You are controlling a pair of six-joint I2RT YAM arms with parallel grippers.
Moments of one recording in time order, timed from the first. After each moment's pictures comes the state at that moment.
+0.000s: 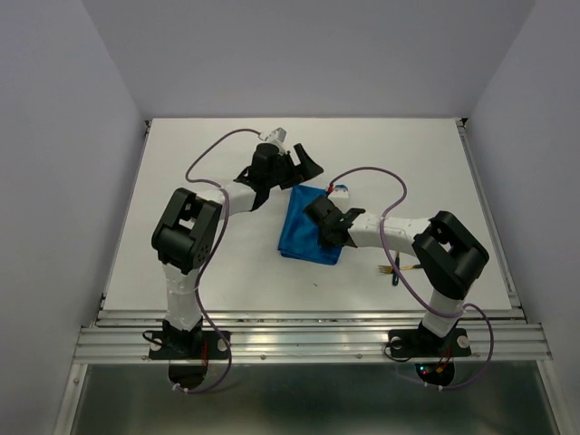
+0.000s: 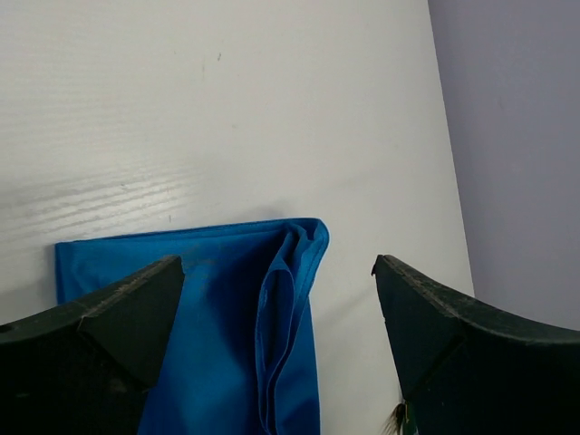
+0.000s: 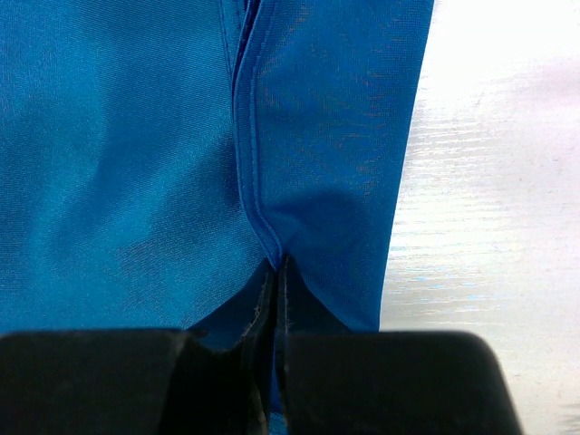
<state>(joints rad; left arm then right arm) -0.50 2.01 1.24 0.37 0.28 -0.81 0.81 1.78 1.07 -0.38 0.45 0.79</state>
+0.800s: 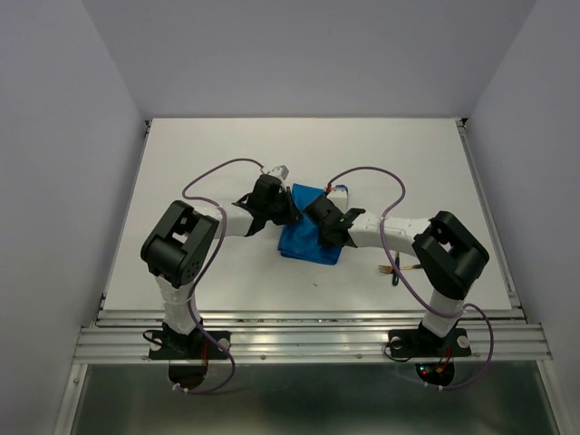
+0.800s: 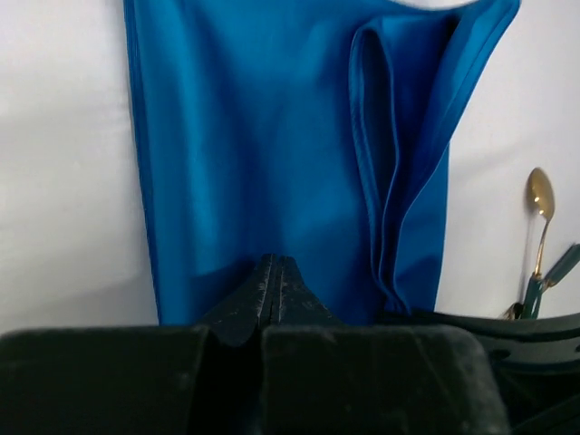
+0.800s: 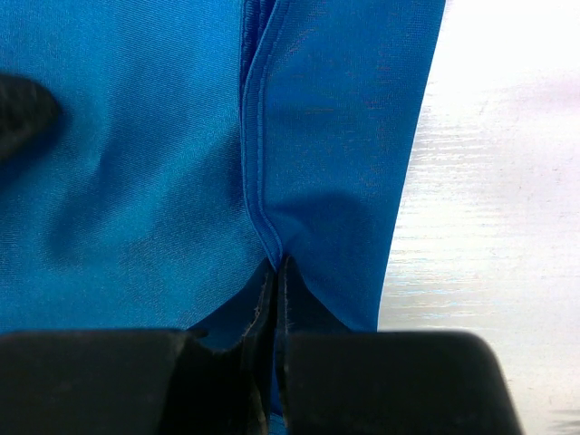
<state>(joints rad) -0.55 1.85 0.96 0.24 0.20 -0.67 0.81 1.78 1.06 -0.37 0.45 0.75</state>
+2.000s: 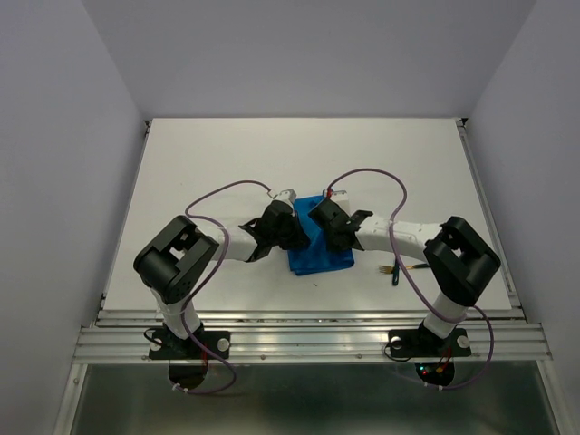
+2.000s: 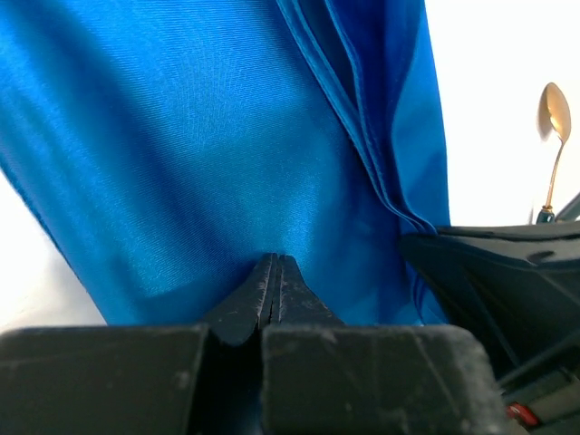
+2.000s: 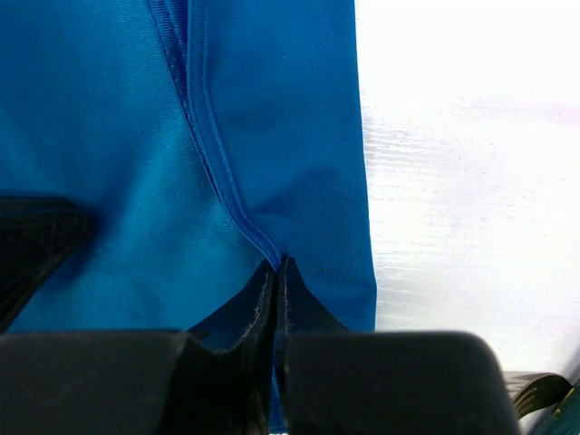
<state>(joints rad) -0.73 1.74 0.75 0.30 0.08 -0.78 0.81 1.71 1.02 -0.44 0.44 0.61</state>
